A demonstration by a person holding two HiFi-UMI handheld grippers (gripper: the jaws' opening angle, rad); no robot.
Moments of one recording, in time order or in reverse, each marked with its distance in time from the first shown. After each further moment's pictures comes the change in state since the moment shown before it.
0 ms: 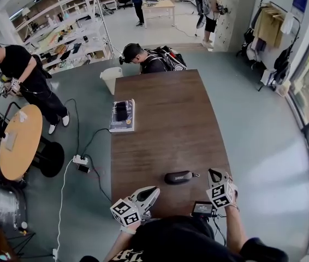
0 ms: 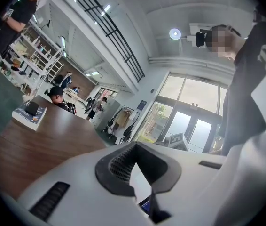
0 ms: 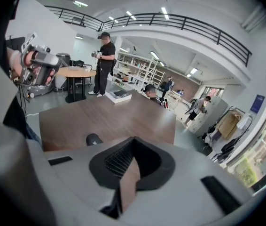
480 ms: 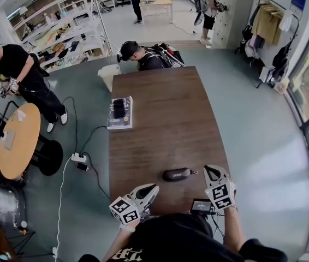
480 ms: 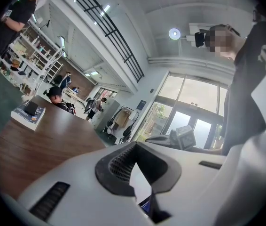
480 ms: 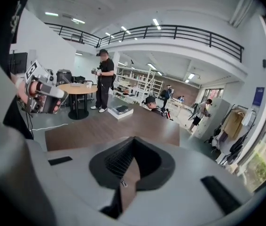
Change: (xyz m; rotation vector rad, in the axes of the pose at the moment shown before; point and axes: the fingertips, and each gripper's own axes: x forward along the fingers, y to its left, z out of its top) left arm 0.005 -0.007 -0.002 0.006 0.000 -0.005; right arm -0.034 0.004 0.048 0.083 -0.160 0.046
